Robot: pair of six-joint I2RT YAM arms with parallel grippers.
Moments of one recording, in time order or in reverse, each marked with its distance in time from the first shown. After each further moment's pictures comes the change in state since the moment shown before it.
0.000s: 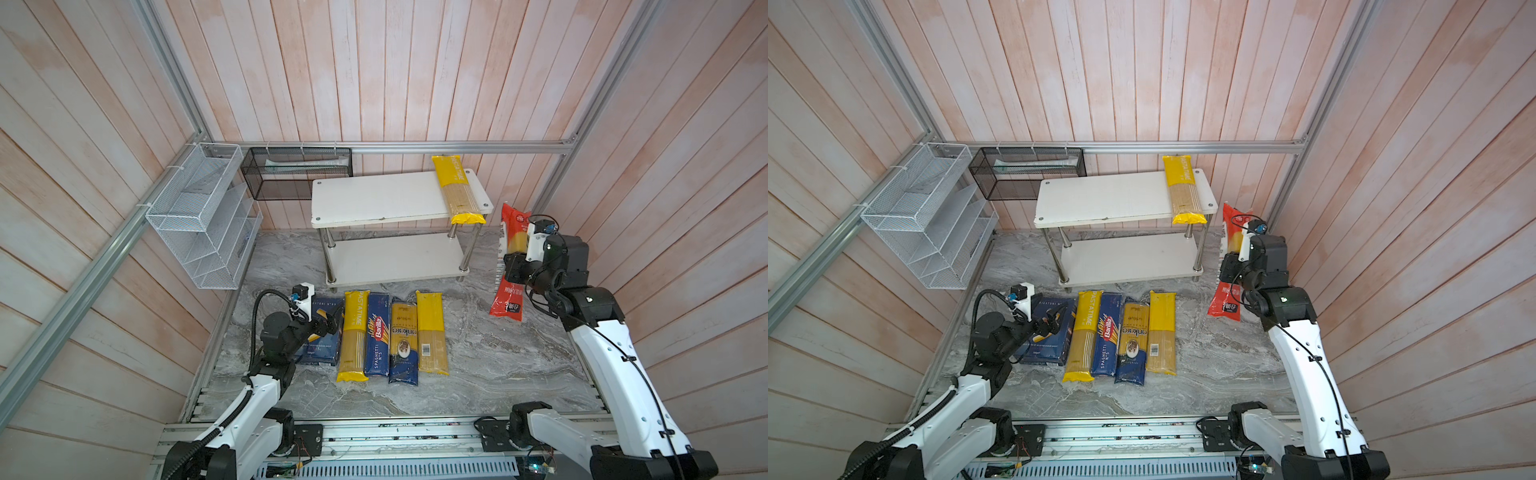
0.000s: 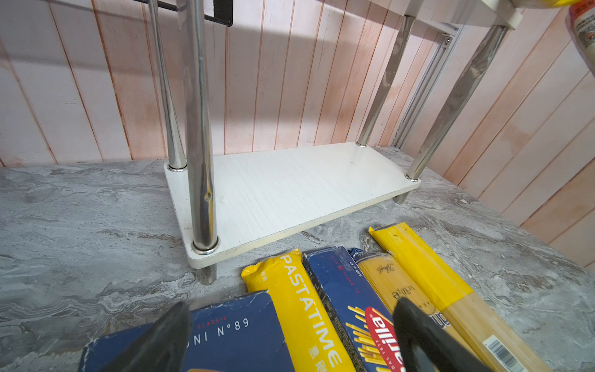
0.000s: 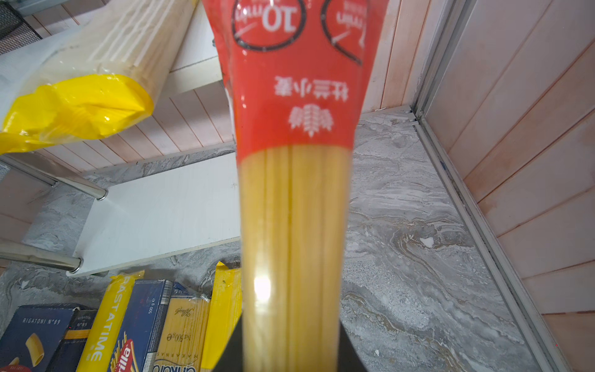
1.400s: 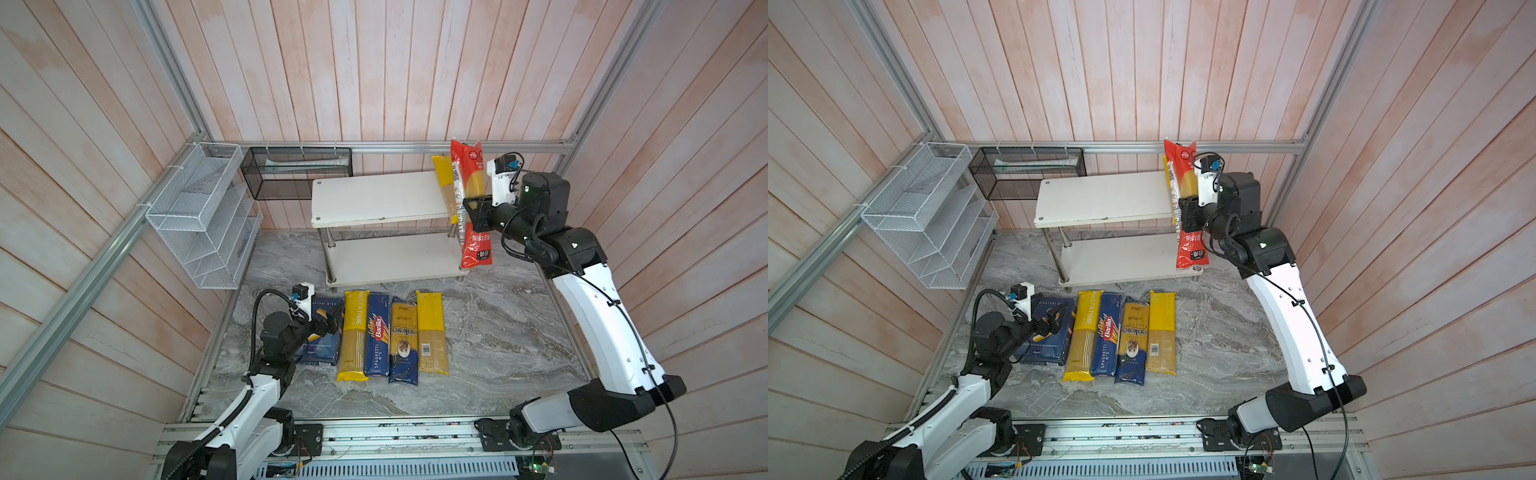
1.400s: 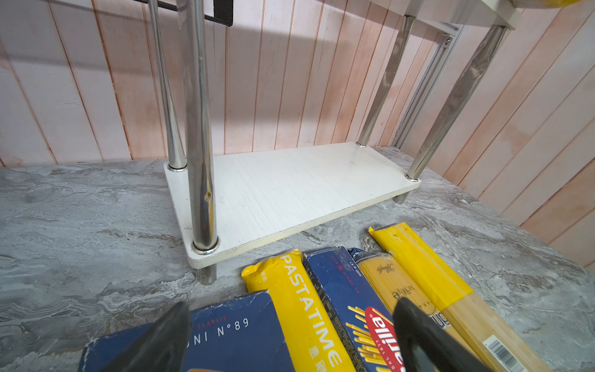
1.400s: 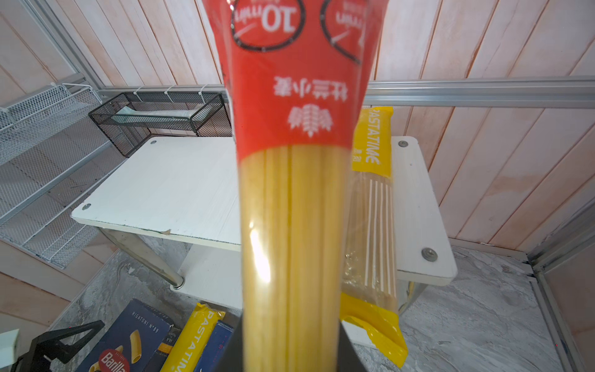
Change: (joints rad) left arm 0.000 0.000 0.000 0.000 0.000 0.000; right arm 0.273 0.389 0.643 -0.037 -0.063 -0.103
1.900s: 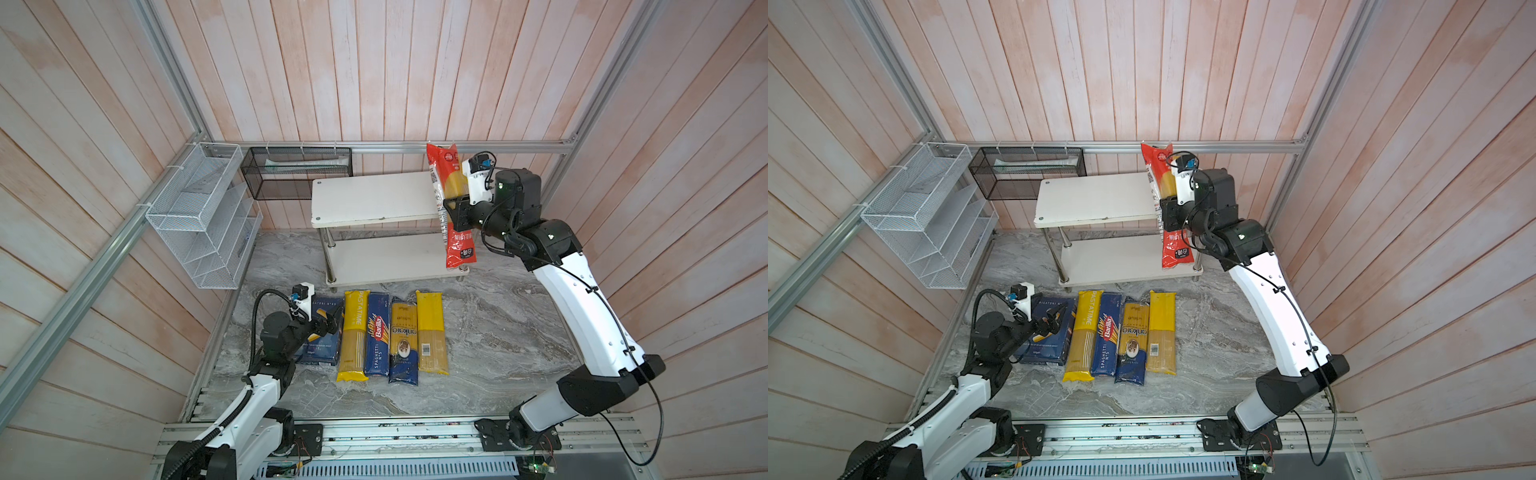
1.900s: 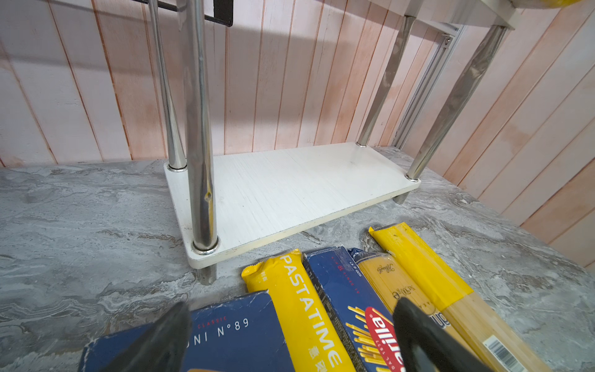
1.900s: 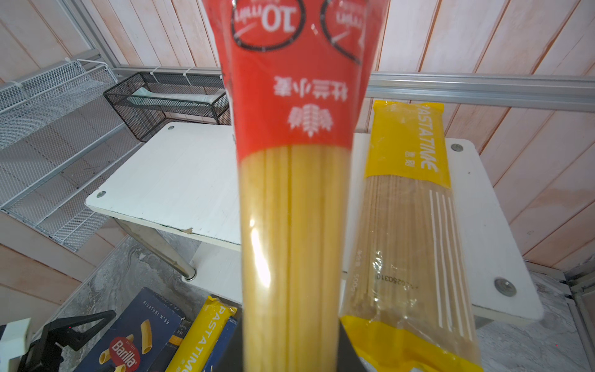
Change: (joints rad) left arm 0.000 0.000 0.000 0.000 0.000 0.000; right arm 0.082 0.089 0.074 -0.017 0.027 -0.008
